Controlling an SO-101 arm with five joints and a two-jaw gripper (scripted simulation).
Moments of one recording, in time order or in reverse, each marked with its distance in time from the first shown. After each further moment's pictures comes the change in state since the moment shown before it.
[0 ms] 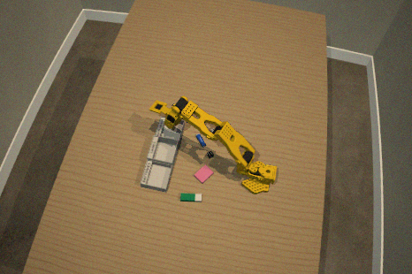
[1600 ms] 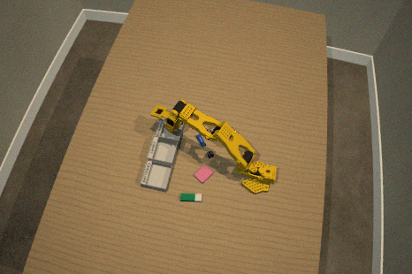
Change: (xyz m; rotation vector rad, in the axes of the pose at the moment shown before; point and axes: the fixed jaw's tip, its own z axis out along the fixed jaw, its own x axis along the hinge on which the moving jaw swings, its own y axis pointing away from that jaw) arm 0.012 0.000 0.022 0.000 0.074 0.000
